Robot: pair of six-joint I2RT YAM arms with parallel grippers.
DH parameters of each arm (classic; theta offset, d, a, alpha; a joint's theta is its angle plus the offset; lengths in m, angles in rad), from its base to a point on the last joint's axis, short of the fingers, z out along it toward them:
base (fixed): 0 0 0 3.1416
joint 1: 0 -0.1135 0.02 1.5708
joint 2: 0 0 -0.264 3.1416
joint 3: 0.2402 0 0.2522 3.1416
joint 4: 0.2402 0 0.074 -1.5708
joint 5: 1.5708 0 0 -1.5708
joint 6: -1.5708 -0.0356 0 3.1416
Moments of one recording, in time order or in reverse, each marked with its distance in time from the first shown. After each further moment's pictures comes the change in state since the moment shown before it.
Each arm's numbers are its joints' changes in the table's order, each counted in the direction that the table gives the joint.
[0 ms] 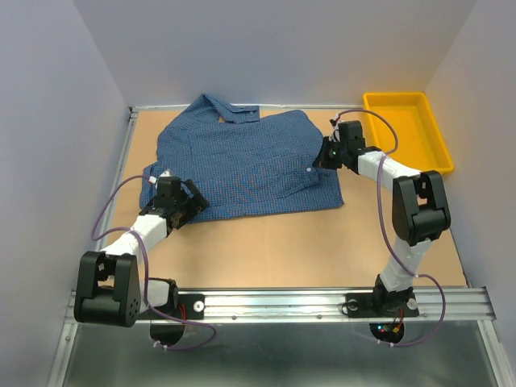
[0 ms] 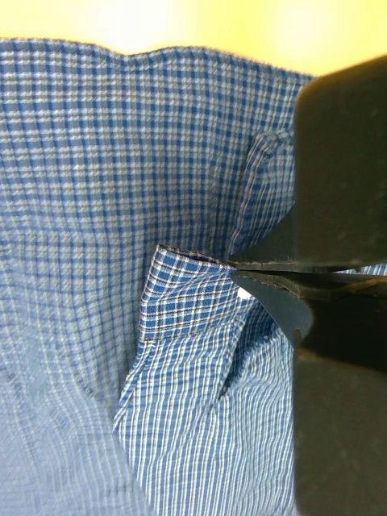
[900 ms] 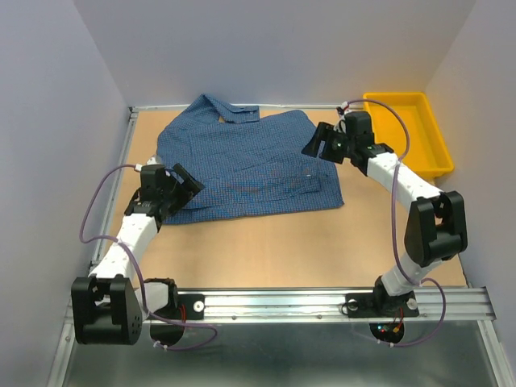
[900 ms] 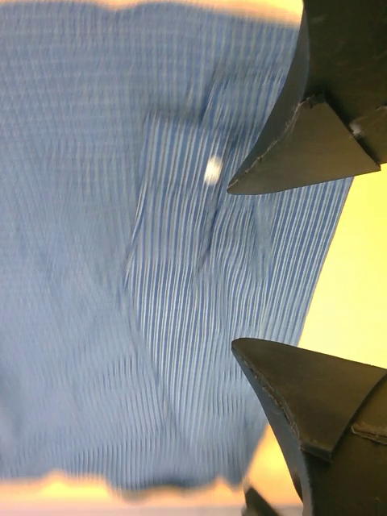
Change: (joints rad) left arm -0.085 -0.093 0.128 0.124 0.093 0.021; right arm -0.019 -0.189 0.006 0.109 -0.012 -0.100
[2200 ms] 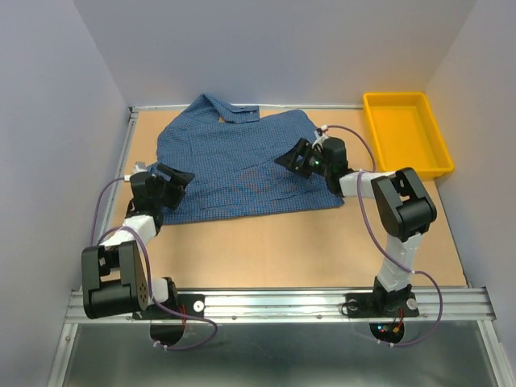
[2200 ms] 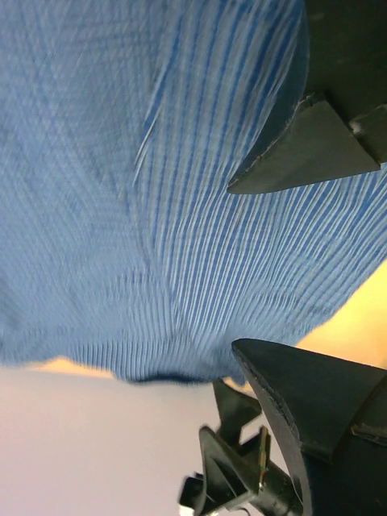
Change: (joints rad) left arm -0.204 0.163 -0.206 -0.581 0.172 0.256; right arm -0.107 0.271 -0.268 -0.848 -0.172 -0.406
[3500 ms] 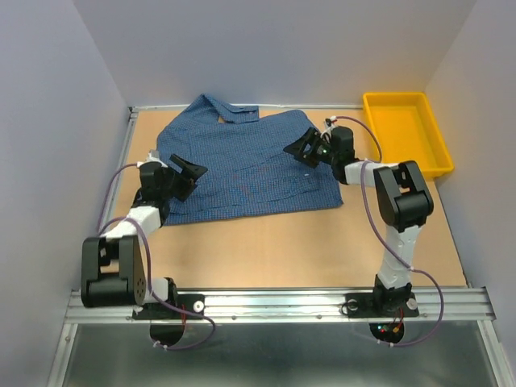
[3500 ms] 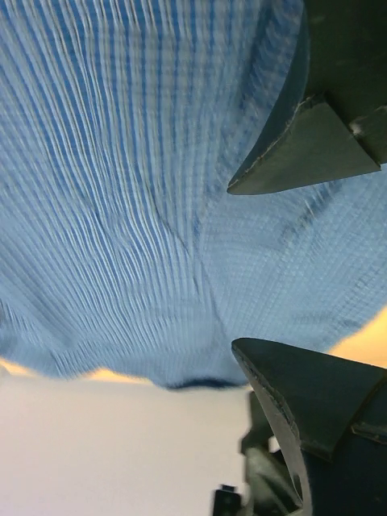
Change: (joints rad) left arm 0.133 0.119 0.129 -0.001 0.055 -0.022; right arm 0.090 0.147 0.219 0.090 -0.047 0.002
